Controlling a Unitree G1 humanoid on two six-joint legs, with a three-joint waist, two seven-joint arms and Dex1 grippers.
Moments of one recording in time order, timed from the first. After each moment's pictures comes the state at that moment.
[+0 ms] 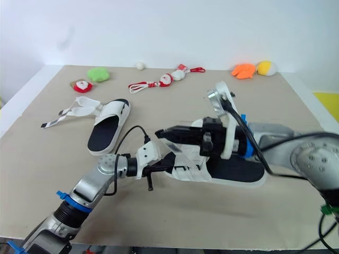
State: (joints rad) left arm -0.41 0.30 -0.40 -0.07 -0.12 0.37 -0.88; right arm -0.70 -1.17 0.25 -0.37 1.79 0.75 0.37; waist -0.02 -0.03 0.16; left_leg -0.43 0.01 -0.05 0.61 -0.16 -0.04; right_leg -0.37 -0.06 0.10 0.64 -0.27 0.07
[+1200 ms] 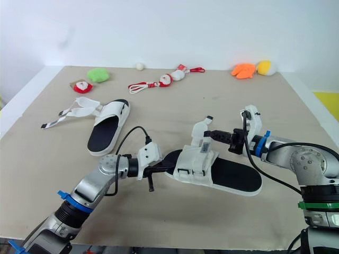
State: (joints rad) left arm -0.41 0.30 -0.42 -0.06 -0.12 0.36 -0.88; right arm -0.46 -0.90 -0.10 0.04 1.17 1.00 0.48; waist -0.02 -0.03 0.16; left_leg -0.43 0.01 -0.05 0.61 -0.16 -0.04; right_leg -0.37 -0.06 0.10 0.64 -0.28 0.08
